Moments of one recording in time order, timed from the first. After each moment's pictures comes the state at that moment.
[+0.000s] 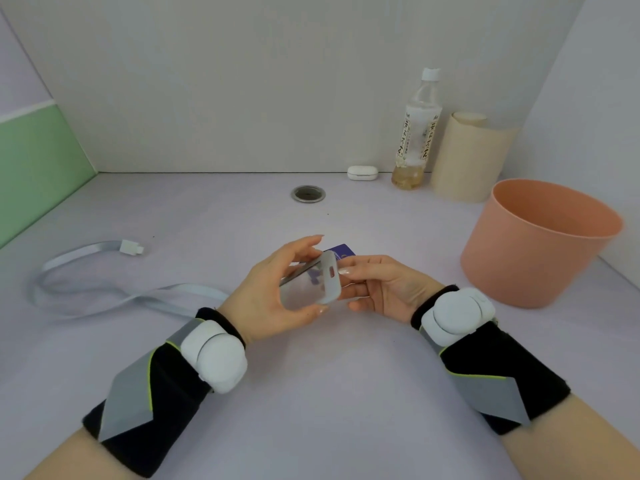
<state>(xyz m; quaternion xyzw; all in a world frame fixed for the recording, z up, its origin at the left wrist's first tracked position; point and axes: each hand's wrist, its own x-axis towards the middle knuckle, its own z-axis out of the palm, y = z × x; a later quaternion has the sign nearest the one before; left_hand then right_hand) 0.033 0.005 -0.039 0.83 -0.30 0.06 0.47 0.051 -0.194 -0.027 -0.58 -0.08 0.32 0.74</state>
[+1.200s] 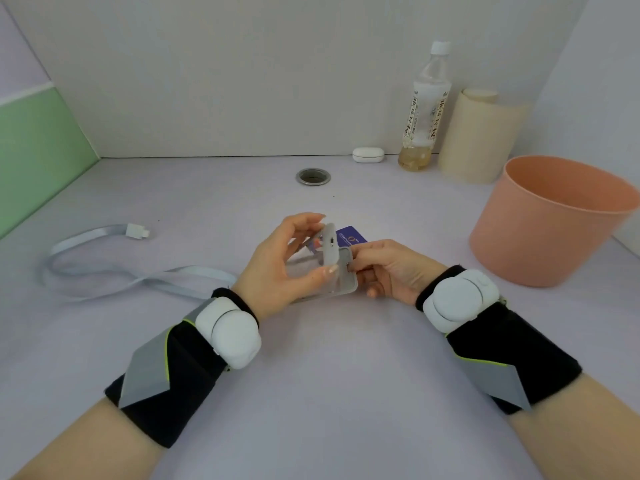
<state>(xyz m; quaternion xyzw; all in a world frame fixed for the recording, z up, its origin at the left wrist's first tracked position) 0.036 0.002 -0.045 0.78 -0.28 0.08 0.55 0.049 -0.184 -0.030 -0.67 -0.03 0.29 0.69</state>
